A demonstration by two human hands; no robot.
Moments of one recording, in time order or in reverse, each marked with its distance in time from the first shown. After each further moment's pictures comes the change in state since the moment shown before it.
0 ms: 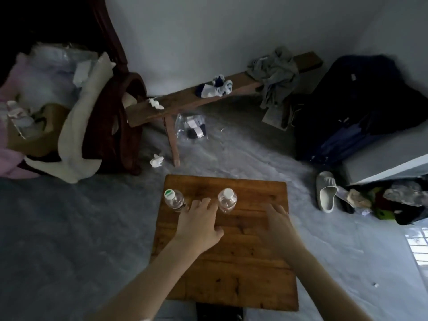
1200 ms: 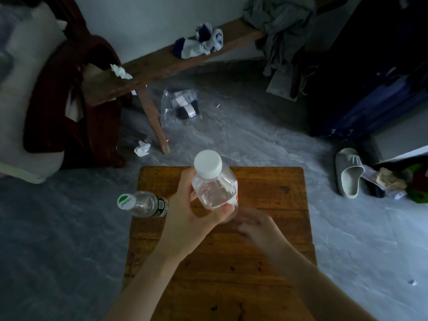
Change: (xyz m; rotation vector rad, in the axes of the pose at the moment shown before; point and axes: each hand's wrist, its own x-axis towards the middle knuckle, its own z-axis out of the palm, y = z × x) left_hand 0.102 -0.001 0.066 -1.142 0.519 0.238; right_hand 0.118 0.053 0.109 0.926 -0.298 0.326
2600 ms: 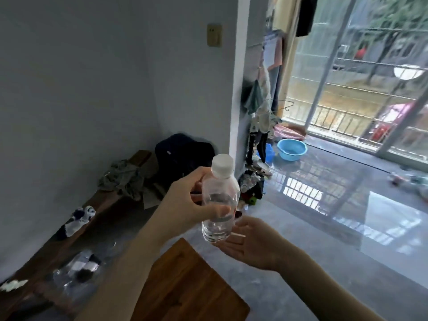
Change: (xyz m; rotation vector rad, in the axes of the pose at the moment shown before) left_hand -0.083 0.468 0.047 0.074 -0.943 0.542; right_hand -0.488 -0.069 -0.077 1.206 0.097 -0.314
